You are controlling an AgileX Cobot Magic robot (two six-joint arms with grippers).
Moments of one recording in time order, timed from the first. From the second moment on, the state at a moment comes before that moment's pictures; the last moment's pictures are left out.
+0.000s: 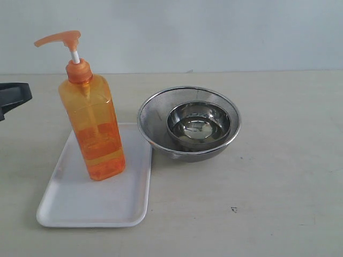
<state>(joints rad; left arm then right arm) 0.03 0.96 -0.44 -1.73 0.56 1.64 -0.05 0.00 0.00 -0.13 0.37 0.21</state>
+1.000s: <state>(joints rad) 0.03 1.21 -0.56 -1.74 0.79 1.96 -0.05 0.00 0.00 -0.13 0.37 0.21</state>
